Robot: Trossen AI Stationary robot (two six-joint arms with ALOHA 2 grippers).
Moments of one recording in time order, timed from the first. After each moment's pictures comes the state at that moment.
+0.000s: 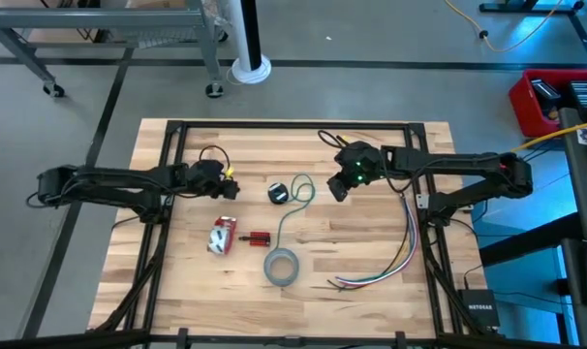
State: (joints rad) left arm 0.28 1.01 0.36 -0.13 -0.06 -1.03; right arm -0.22 1.29 0.92 -0.44 -0.06 0.54
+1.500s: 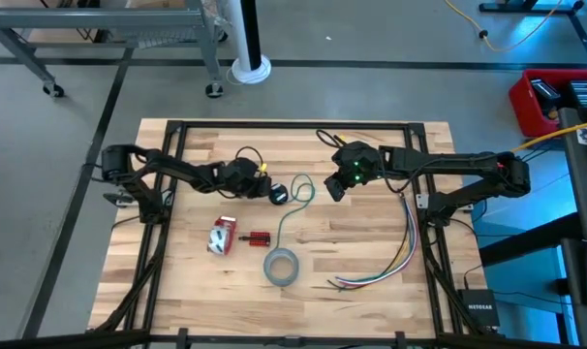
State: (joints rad) left arm 0.29 1.64 0.56 0.39 0.13 -1.18; right arm -0.22 1.31 0.92 -0.39 -0.07 0.54
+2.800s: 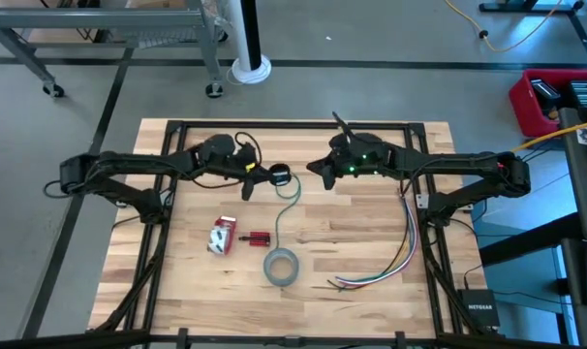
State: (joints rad) left arm 0.32 1.27 0.69 0.19 0.31 -0.19; right arm -0.22 1.31 0.92 0.03 -0.08 0.62
